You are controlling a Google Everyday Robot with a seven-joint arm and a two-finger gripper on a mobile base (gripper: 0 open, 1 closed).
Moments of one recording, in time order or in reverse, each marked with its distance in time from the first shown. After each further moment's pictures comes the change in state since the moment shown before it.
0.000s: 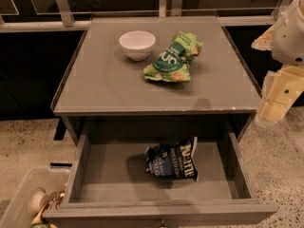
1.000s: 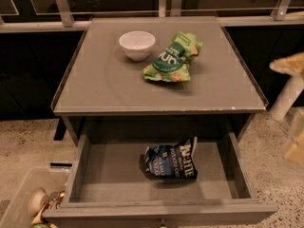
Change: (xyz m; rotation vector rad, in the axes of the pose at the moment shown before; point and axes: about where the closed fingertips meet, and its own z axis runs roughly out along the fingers) arm 0.027 0.049 -0.002 0.048 -0.116 -0.024
